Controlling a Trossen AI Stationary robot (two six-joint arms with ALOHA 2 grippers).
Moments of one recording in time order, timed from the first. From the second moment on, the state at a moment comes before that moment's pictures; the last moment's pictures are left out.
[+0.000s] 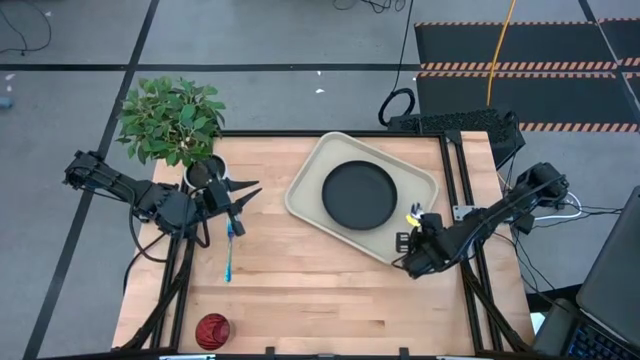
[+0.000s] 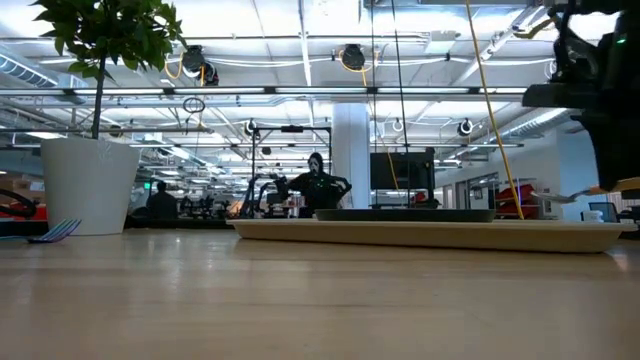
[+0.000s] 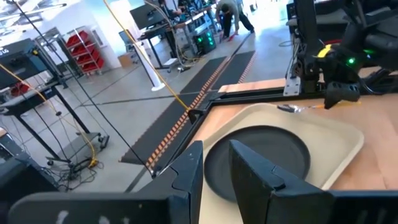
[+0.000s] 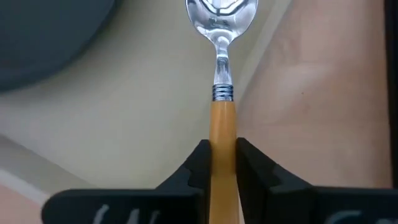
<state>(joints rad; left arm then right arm) -0.43 0.86 0.84 -0.21 -0.89 0.15 0.52 1.35 0.79 -1.17 0.29 2.16</state>
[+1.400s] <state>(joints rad) -0.63 0.72 0.84 -0.42 -0.90 0.04 0.13 1.57 0.74 -0.76 0.35 2.18</state>
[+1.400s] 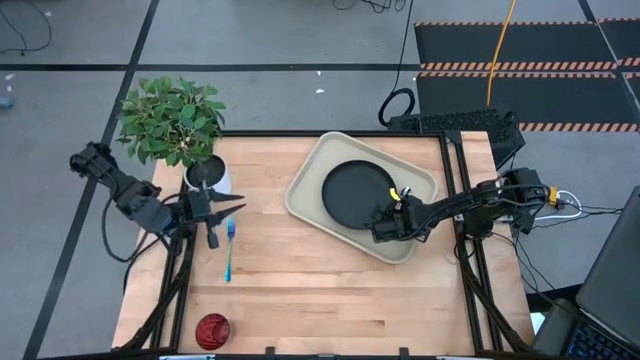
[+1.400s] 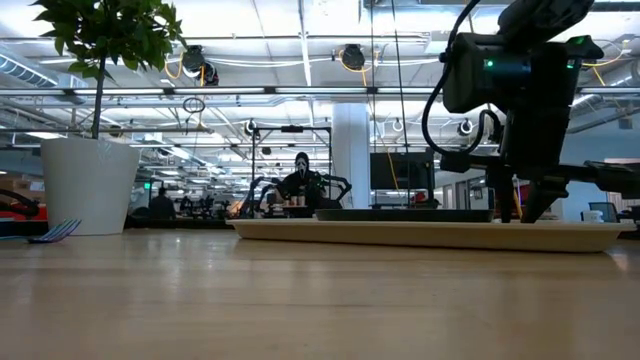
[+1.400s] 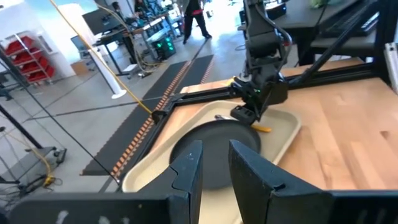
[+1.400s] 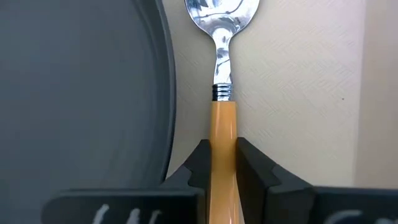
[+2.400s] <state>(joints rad) -0.72 0.71 0.84 -0.44 -0.90 -0.01 0.15 1.56 0.87 -1.05 0.30 2.21</state>
